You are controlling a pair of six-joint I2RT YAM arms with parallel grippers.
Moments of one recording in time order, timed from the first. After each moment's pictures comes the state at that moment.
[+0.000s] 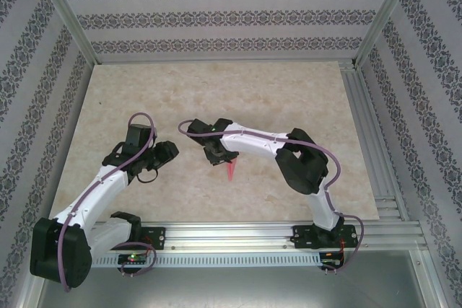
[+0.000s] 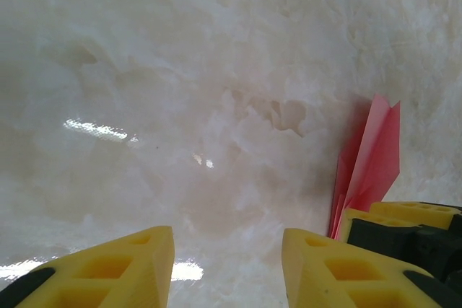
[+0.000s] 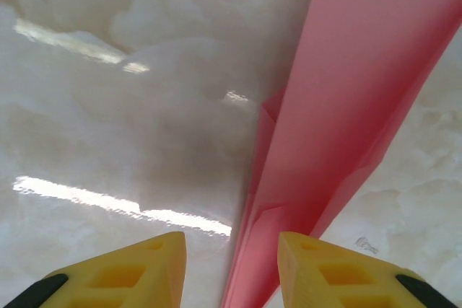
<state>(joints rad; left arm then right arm) -0.23 1.03 0.59 -0.47 0.28 -0.80 0.96 2.08 1.60 -0.98 0.24 0.58</state>
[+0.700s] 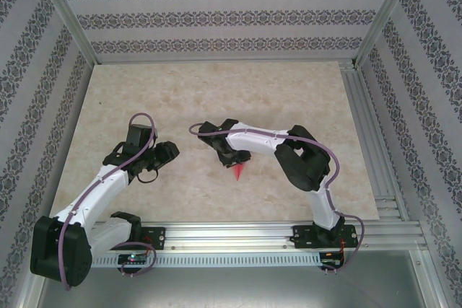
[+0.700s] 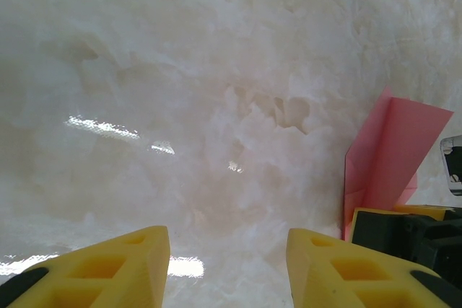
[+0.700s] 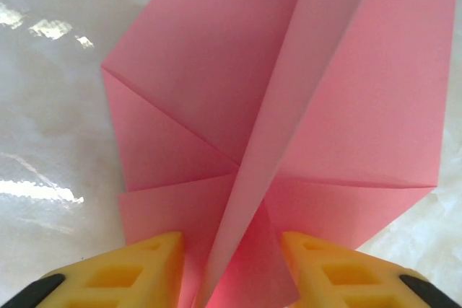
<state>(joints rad) -0.23 1.04 0.59 -0.47 0.28 -0.80 0.91 2.08 1.50 -1.02 0.28 0.59</state>
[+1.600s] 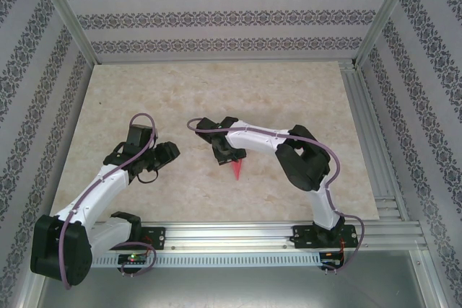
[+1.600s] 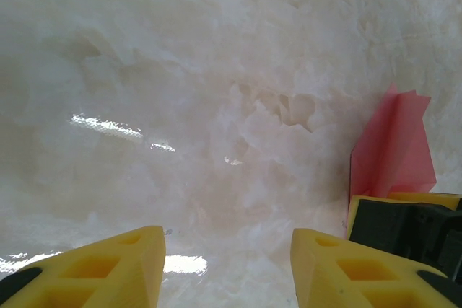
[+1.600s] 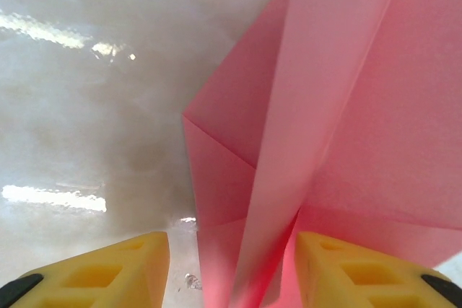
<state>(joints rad) -0.23 1.05 0.58 -0.47 0.28 -0.79 0.91 2.09 1.54 -0.97 0.24 0.60</state>
